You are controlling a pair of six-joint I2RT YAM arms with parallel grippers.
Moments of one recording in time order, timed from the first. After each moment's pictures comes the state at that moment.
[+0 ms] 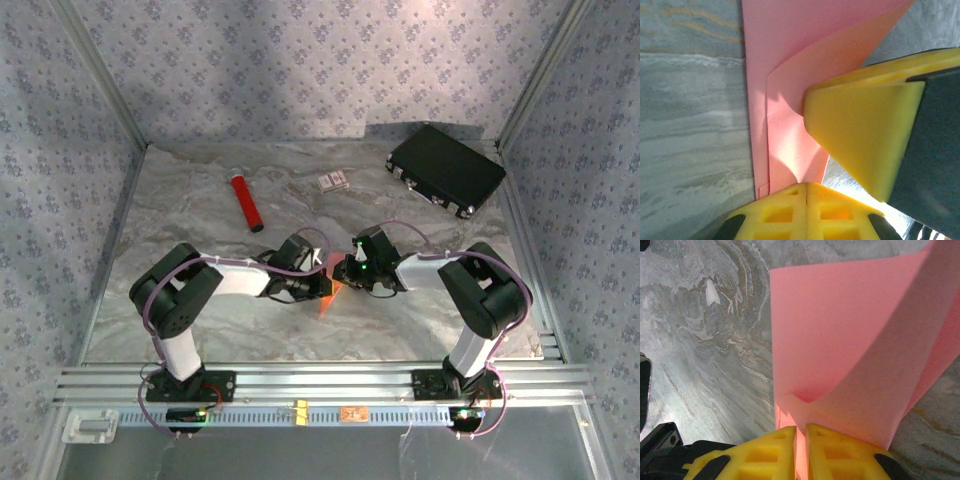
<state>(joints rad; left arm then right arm) -0.79 1.77 0.78 0.09 0.45 -0.86 0.60 1.71 0.70 0.13 -0.41 0.89</state>
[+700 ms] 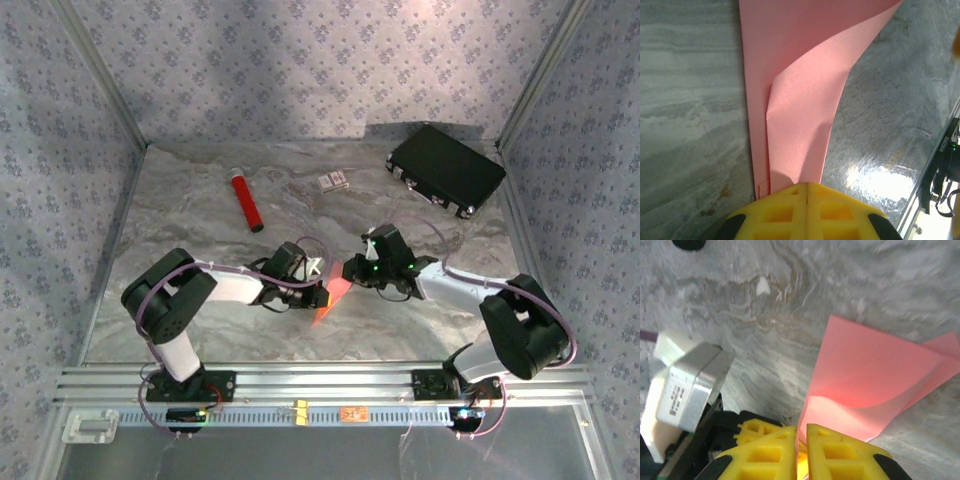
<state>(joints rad) -0.79 1.72 0.68 0.13 0.55 -0.70 0.61 1.43 0.65 -0.04 -0.37 0.80</state>
